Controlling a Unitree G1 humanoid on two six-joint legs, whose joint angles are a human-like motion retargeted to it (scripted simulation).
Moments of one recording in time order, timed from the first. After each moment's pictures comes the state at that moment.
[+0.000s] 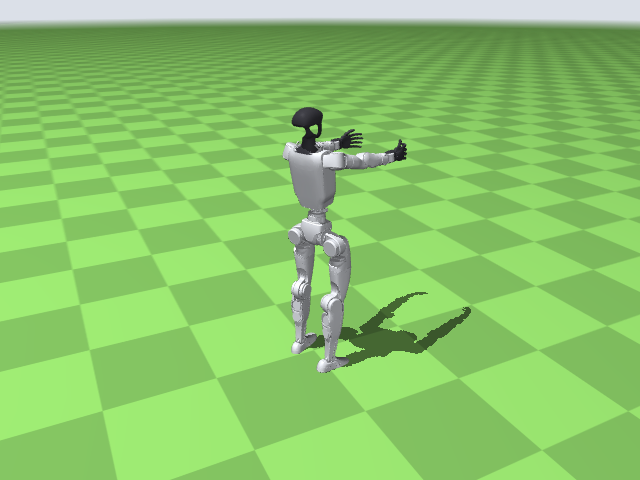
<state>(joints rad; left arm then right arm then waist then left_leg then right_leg) -1.21 0.26 -0.11 1.45 -0.44 -0.11 -0.22 -1.16 -0.29 -0.01 1.44 0.18 -0.13 0.01 -0.01 -0.01 -0.22 -0.03 -0.02 0.14 0.06 -0.16 0.03 0.04 -0.10 -0.23 0.05 -0.01 0.08</state>
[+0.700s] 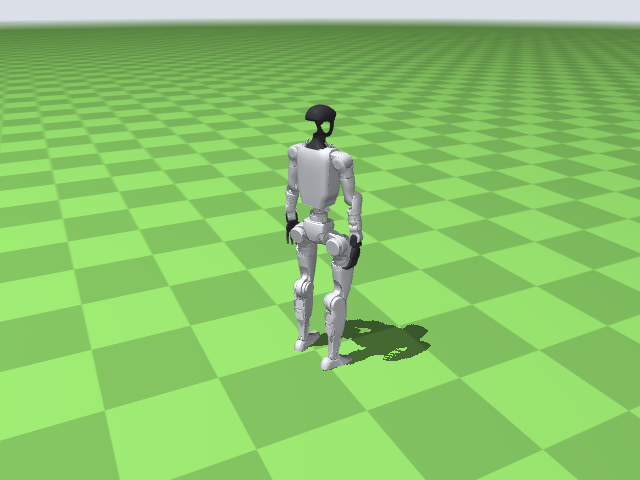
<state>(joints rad) -0.06 0.21 -0.12 1.62 0.57 -0.24 0.14 -0.13 -0.19 -0.18 1.70 -0.36 0.07 0.19 -0.05 0.00 0.01 0.03 -0.03 0.13 0.06 -0.14 0.02 0.09 -0.11 -0.24 0.04 0.01 0.08</state>
